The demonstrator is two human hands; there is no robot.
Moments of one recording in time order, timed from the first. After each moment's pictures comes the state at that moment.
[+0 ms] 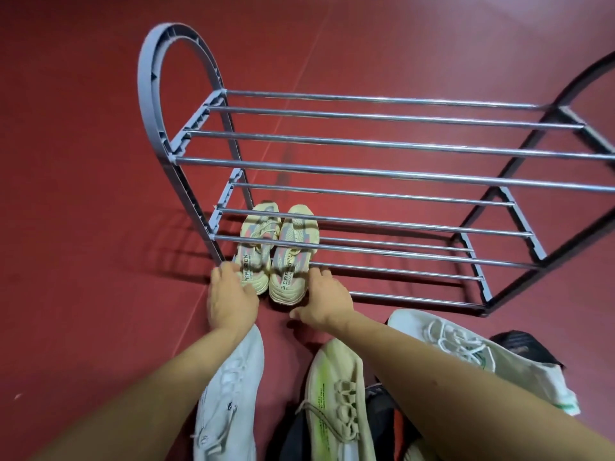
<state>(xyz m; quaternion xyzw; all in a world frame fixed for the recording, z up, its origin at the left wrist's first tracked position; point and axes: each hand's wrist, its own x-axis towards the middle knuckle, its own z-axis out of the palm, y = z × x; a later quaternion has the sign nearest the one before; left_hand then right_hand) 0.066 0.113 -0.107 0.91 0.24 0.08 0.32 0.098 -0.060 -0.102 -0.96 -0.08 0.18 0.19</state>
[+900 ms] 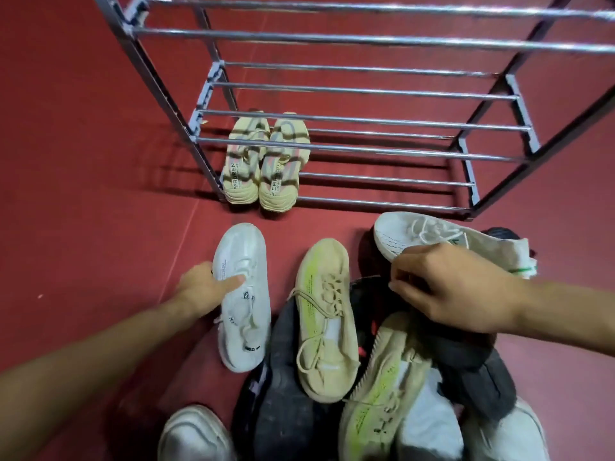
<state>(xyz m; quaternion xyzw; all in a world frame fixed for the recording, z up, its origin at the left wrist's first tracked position) -0.059 0.144 -0.123 0.88 0.29 -0.20 0.32 -0.041 -0.232 0.007 -0.92 -0.32 0.18 0.12</state>
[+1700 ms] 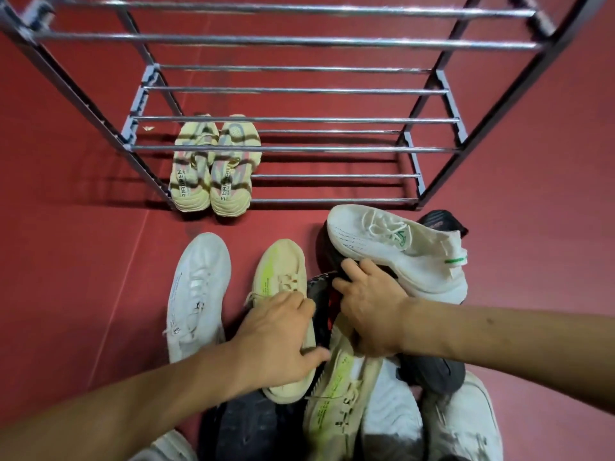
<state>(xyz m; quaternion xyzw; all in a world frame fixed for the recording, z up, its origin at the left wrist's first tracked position) -0.101 -0.027 -0.060 0.95 -0.25 -0.19 0.09 -0.068 -0.207 -0.022 -0.86 -0.38 0.25 -0.25</state>
